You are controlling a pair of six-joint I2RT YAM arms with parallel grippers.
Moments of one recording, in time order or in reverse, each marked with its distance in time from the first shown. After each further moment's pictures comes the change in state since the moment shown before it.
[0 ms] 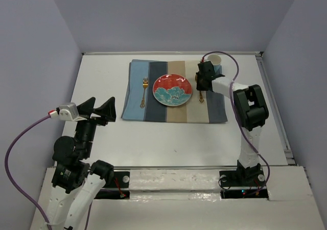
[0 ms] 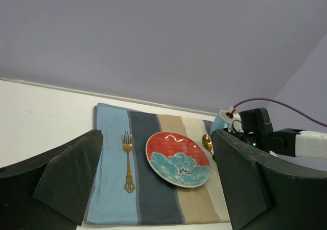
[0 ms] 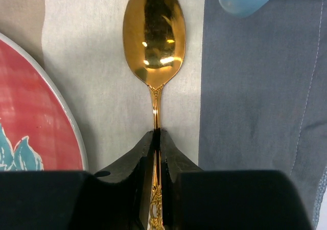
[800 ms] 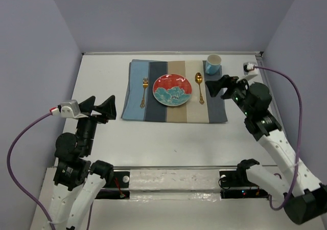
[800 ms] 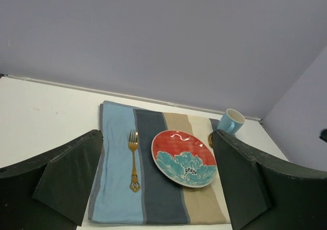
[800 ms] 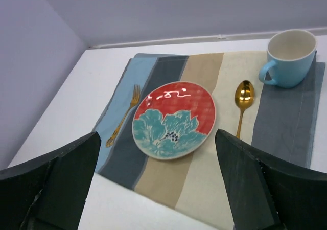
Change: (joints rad) left arm 0.043 0.026 0.000 0.004 0.026 0.000; right arm 0.008 -1.118 -0.554 0.214 -0.291 0.105
